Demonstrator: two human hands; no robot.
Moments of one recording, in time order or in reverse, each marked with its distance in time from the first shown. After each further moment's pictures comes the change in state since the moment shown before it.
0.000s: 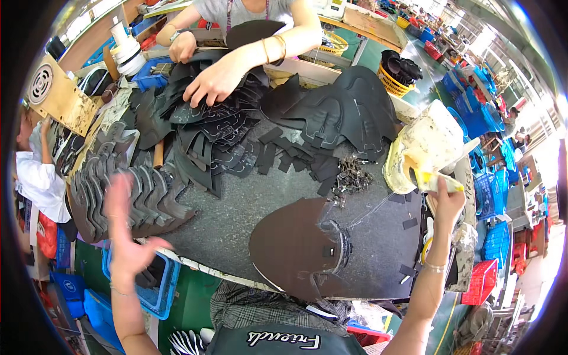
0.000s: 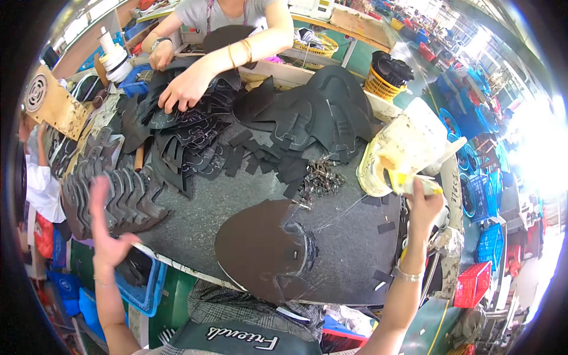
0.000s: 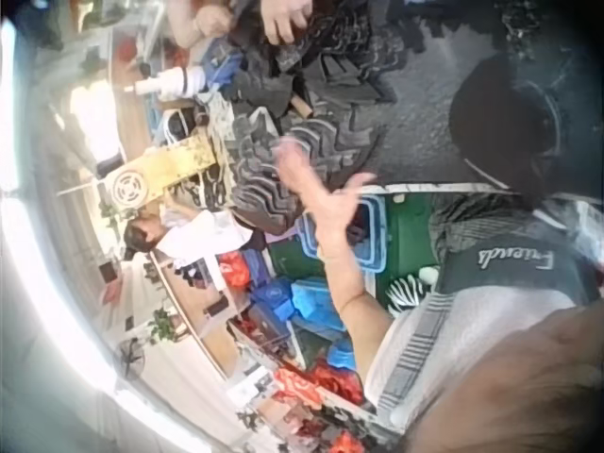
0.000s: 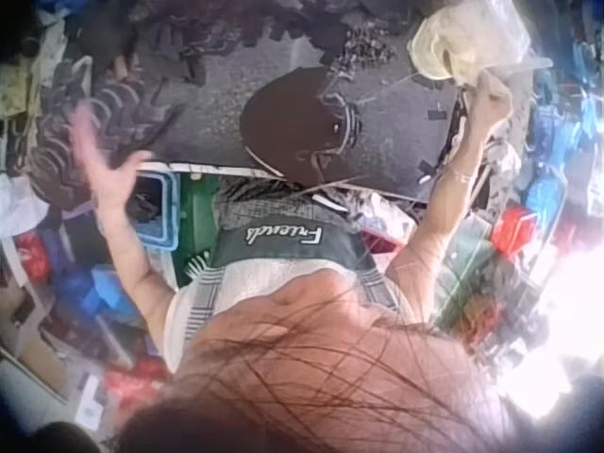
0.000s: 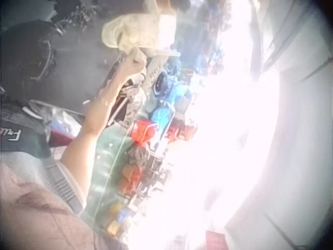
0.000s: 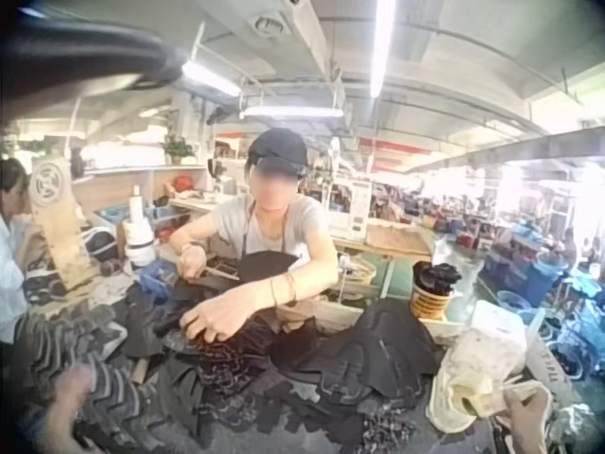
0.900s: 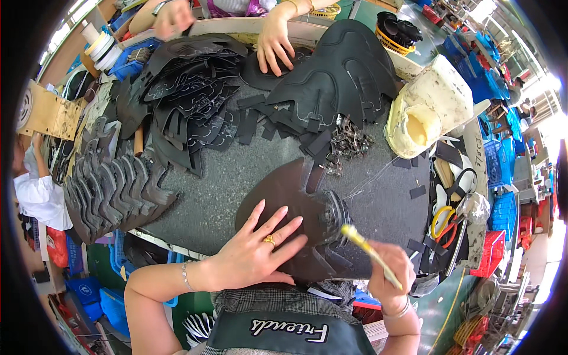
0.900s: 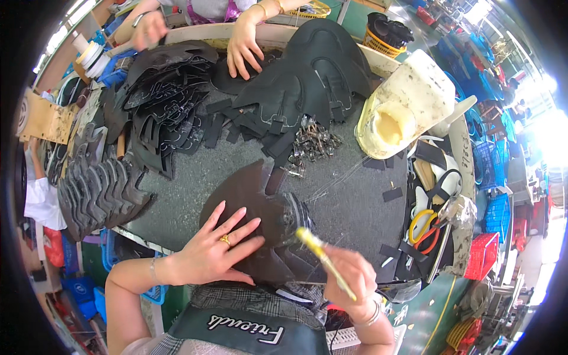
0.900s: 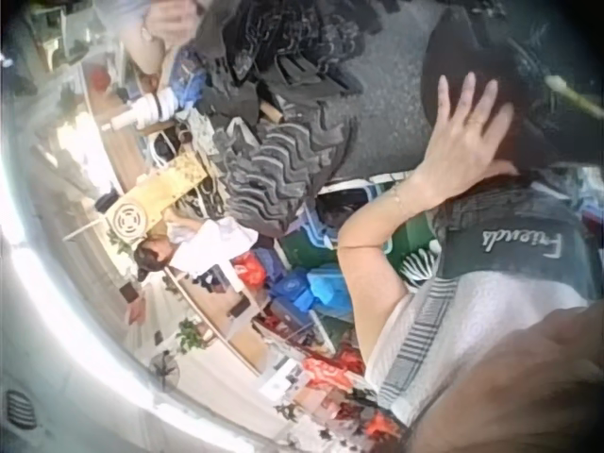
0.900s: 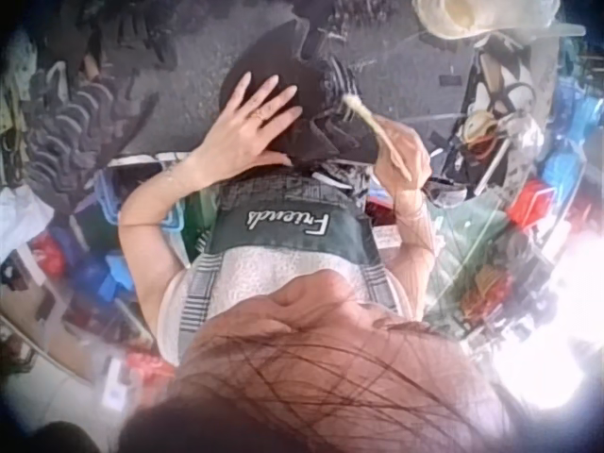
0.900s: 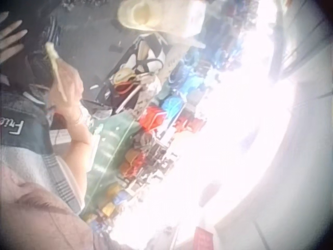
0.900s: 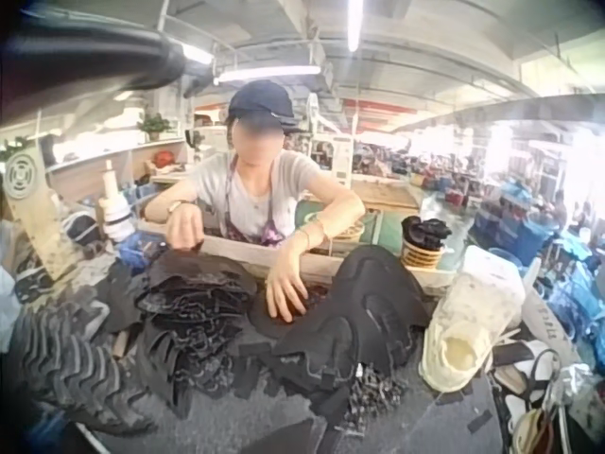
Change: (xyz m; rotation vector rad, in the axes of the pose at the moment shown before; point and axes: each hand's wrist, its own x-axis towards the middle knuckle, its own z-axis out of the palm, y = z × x) left_hand -0.002 0.118 0.141 -0.109 -0.774 0.640; right_hand -0.194 -0.056 0.006 -0.101 -0.381 -0.652
